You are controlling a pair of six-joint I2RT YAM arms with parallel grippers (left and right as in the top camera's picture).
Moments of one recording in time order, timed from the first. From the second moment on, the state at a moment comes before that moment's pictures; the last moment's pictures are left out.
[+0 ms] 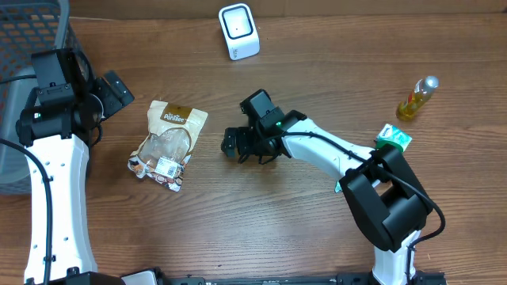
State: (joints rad) left arm 0.22 1.46 1.40 -0.87 -0.04 -0.41; right arm 0.65 2.02 1.34 -0.46 -0.24 0.59
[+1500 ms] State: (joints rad) left arm 0.15 1.74 1.33 -1.04 0.05 -0.33; right arm 0.65 2.02 1.34 -0.48 -0.18 0.59
